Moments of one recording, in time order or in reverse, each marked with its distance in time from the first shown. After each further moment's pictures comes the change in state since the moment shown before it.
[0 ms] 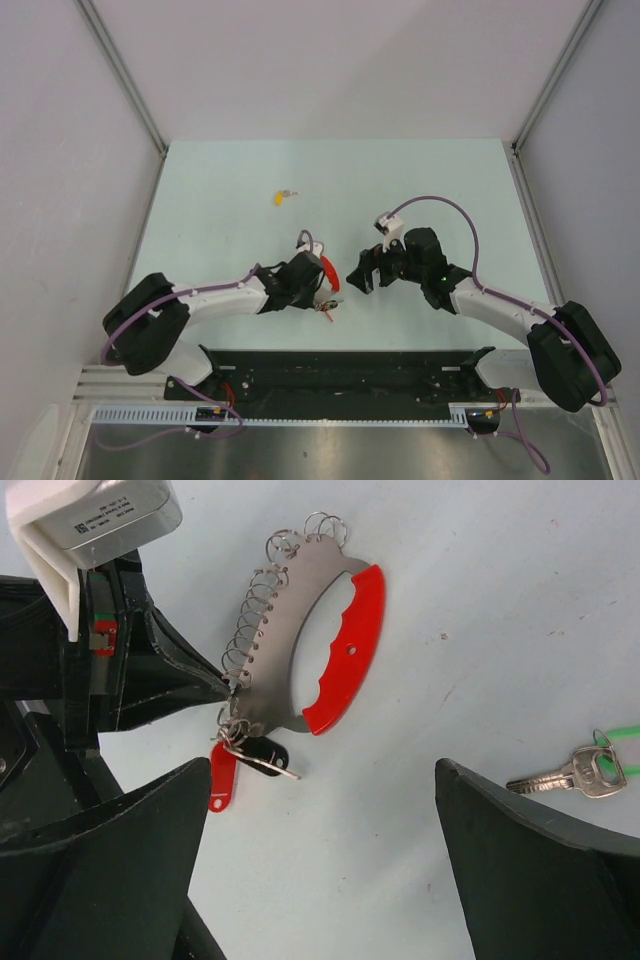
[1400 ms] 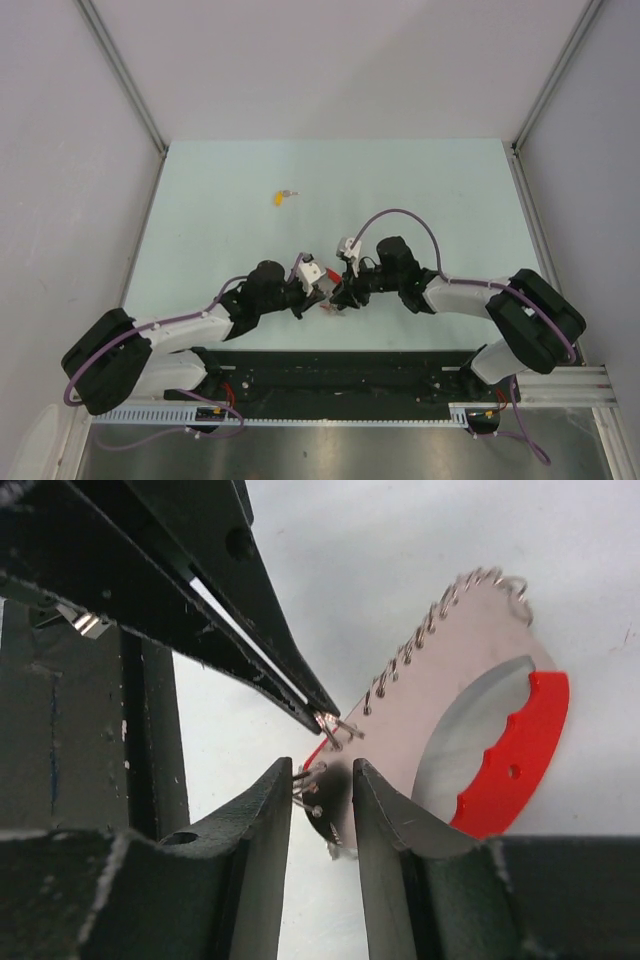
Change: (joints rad) left arm 0.082 -0.294 -0.337 0.576 0.495 0.636; right arm 0.139 0.237 0.009 0.217 -0.299 -0.273
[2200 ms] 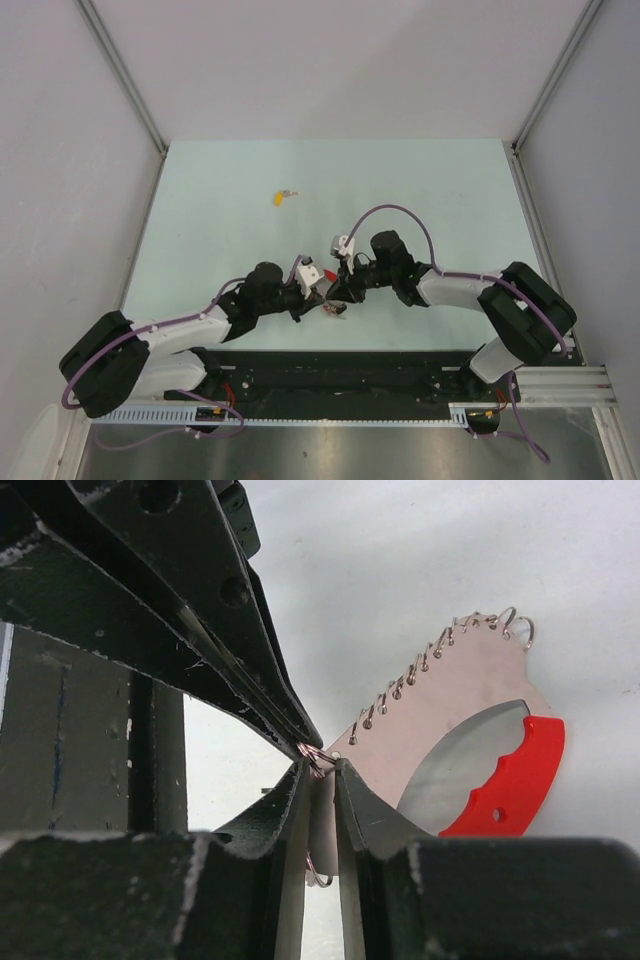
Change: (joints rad) left arm 0.003 -0.020 -0.016 -0.010 0.051 -0.001; right arm 0.002 0.060 0.074 -0.032 -0.072 -0.049
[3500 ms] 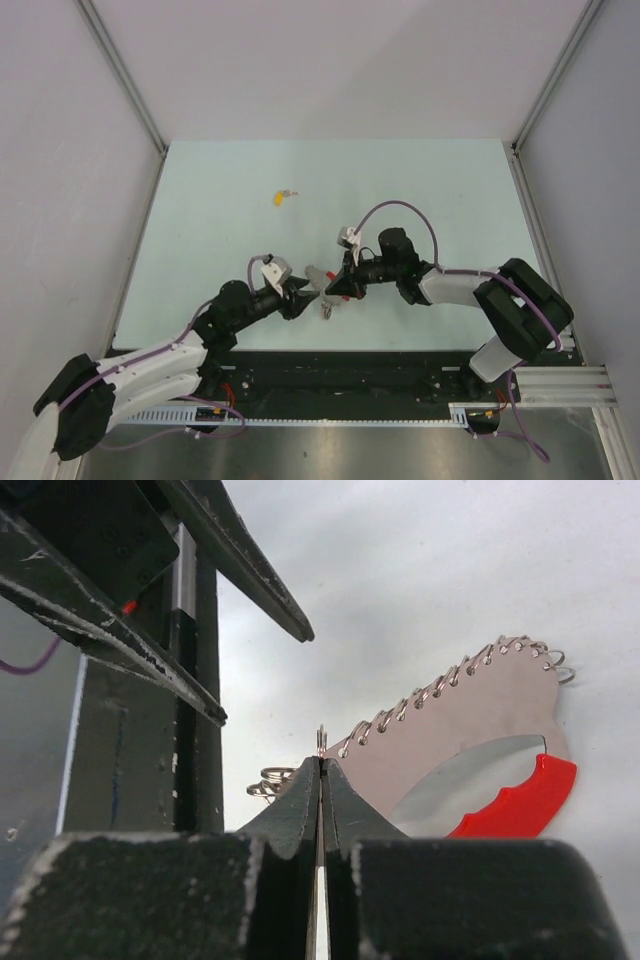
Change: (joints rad) left arm 0.027 -0.312 -0.187 0.213 -0.135 -0.229; right arm -0.053 0.029 -0.014 0.142 -0.090 0.175
